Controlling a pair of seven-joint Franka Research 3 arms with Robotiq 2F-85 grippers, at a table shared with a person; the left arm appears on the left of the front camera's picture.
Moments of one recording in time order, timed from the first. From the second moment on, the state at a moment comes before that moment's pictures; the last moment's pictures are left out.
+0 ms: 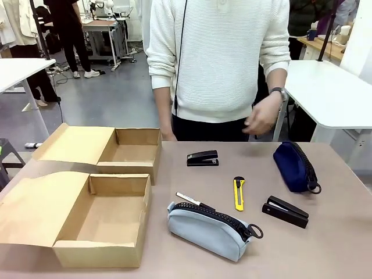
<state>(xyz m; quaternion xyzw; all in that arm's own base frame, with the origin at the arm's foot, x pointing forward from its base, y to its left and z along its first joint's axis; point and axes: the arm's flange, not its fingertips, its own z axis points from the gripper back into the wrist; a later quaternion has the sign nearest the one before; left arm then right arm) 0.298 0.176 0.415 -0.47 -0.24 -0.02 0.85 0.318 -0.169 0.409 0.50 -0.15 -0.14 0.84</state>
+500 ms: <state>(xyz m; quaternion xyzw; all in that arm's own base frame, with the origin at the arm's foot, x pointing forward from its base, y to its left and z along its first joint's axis) 0.300 0.174 0.415 -0.47 -0.24 -0.02 0.85 0.323 -0.143 0.437 0.49 -0.17 -0.05 0.85</state>
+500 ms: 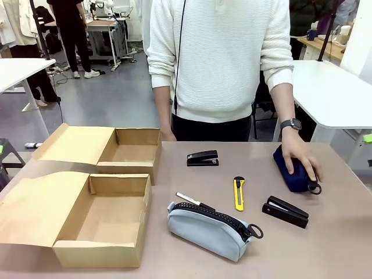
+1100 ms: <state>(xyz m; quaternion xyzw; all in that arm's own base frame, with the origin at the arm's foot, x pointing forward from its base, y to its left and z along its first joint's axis) 0.300 0.176 0.416 -0.47 -0.24 -0.02 0.85 0.261 -0.244 0.382 0.53 -0.28 -0.08 0.80</state>
